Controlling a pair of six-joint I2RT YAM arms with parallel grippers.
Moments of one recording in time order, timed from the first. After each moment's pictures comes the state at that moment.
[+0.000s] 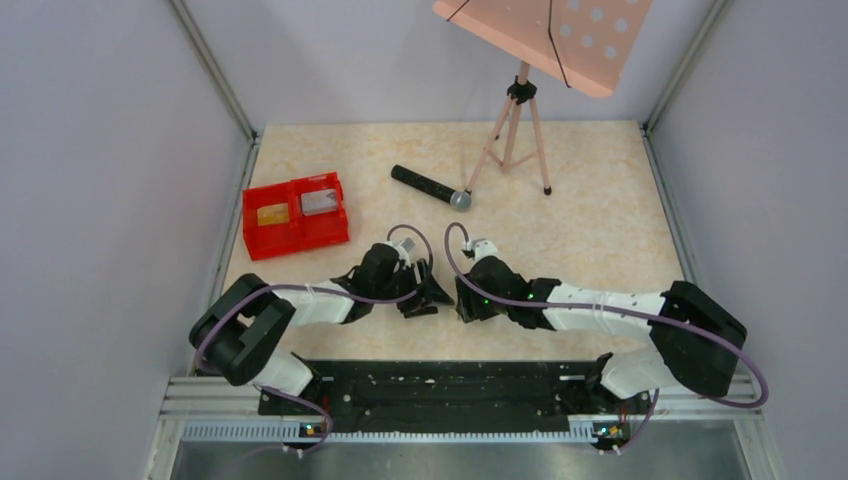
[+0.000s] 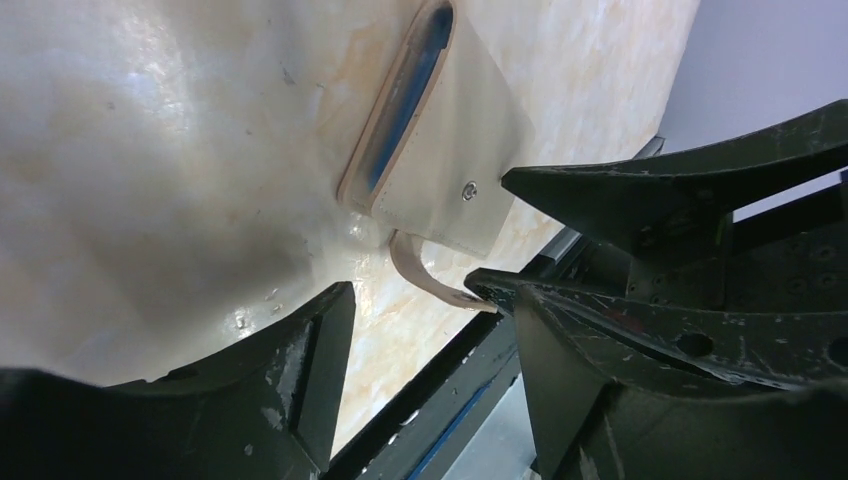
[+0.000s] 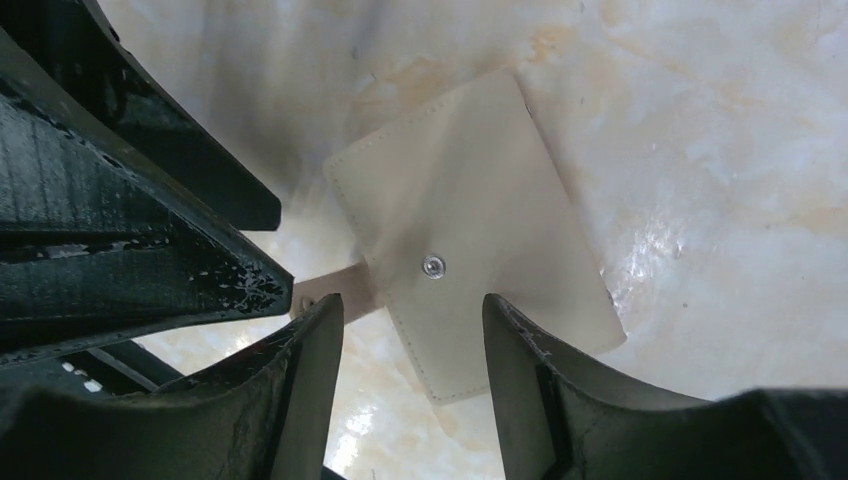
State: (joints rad) left arm -0.66 1.46 0.48 0.30 0.46 -1.03; right arm 0.97 1.36 0.66 -0.13 0.16 0.54
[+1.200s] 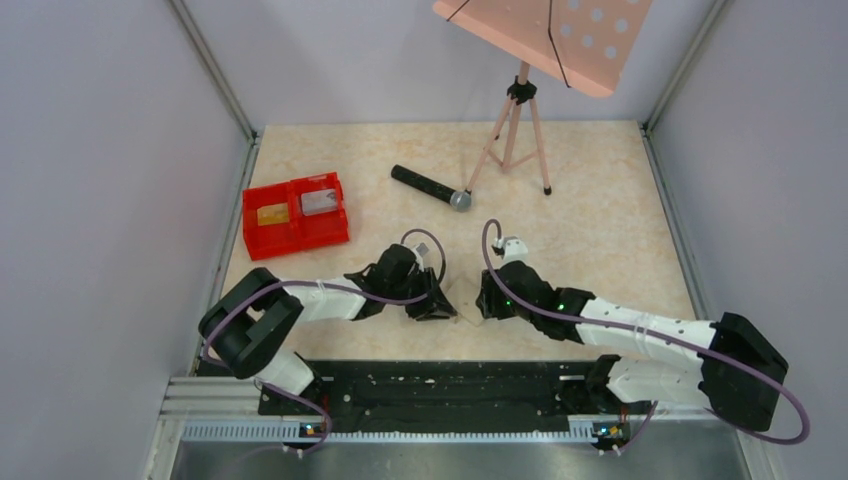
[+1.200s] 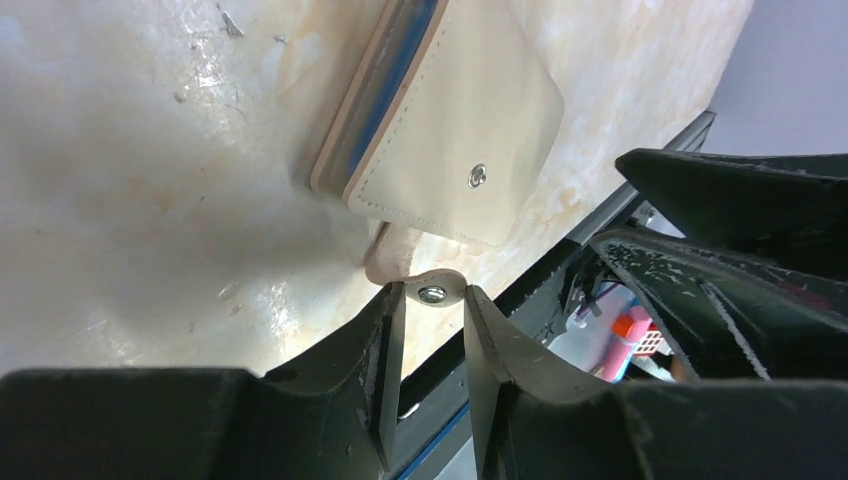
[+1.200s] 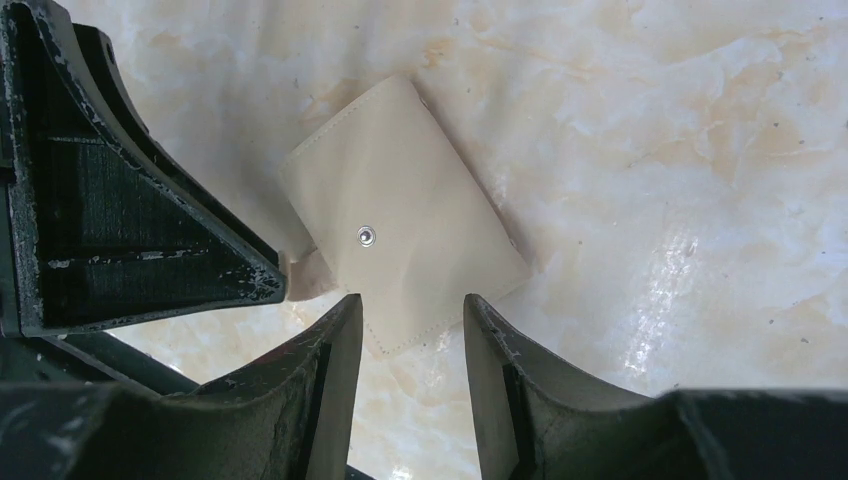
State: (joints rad) left arm -0.75 1.54 0.56 0.23 0.43 -1.05; right arm 0.94 1.12 0.53 -0.16 0.26 0.62
